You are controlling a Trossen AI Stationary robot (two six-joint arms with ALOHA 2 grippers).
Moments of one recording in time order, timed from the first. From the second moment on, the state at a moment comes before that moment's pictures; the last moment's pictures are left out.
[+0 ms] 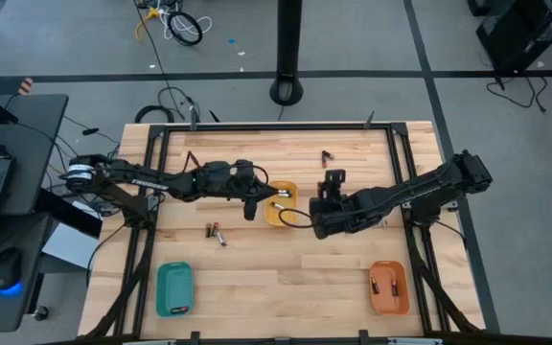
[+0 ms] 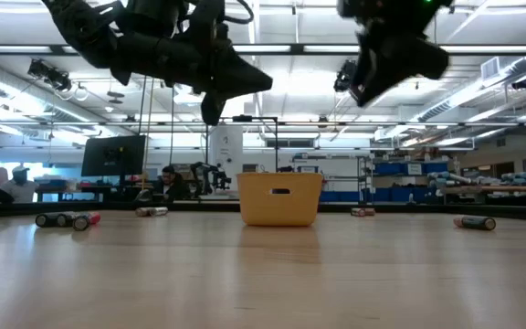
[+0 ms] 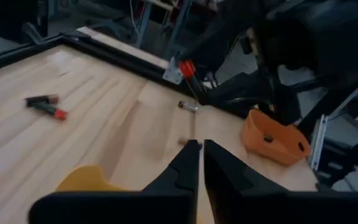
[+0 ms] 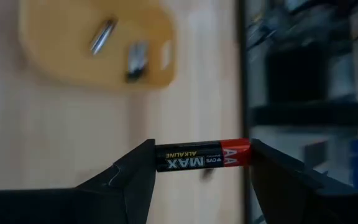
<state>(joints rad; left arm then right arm) 0.12 1.46 0.67 0.63 0.09 -0.38 0.28 1.57 1.24 -0.96 0.78 0.05</state>
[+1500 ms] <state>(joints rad) 0.12 1.64 0.87 0.79 0.11 -0.42 0.27 1.57 1.29 -0.56 0.91 -0.37</state>
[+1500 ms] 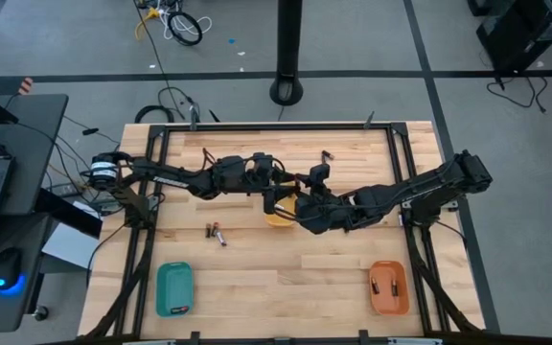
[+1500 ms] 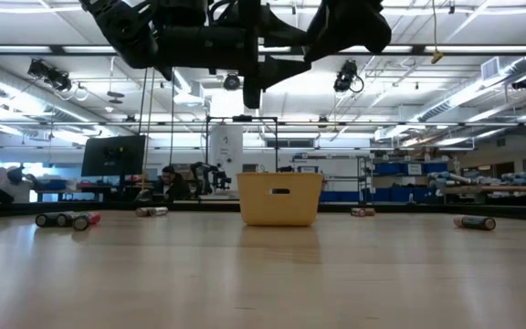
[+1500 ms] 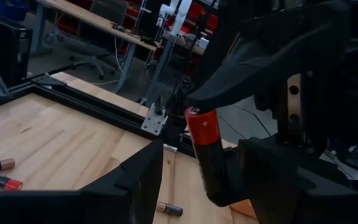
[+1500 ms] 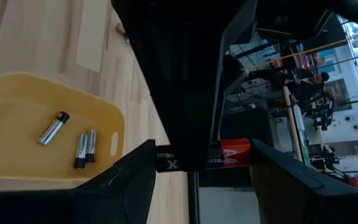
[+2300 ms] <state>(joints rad) 0.12 1.64 0.87 0.83 0.11 -0.30 0.27 1.57 1.29 -0.56 0.92 -0.37</state>
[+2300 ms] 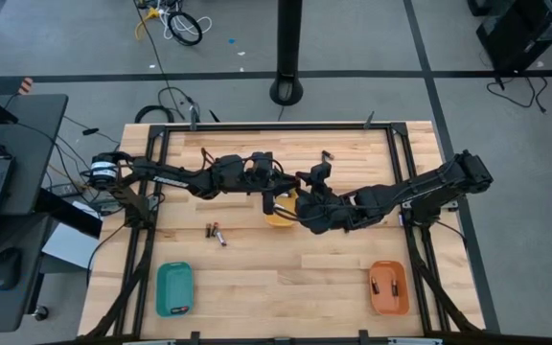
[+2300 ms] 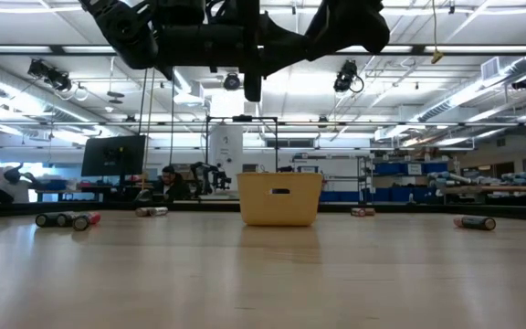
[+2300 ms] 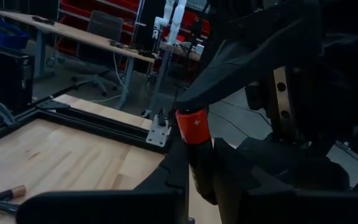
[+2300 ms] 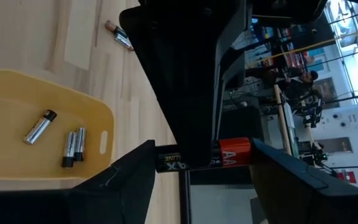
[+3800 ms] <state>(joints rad) 0.12 1.64 0.87 0.84 0.13 -0.33 0.27 1.57 1.29 -0.55 0.93 -0.38</state>
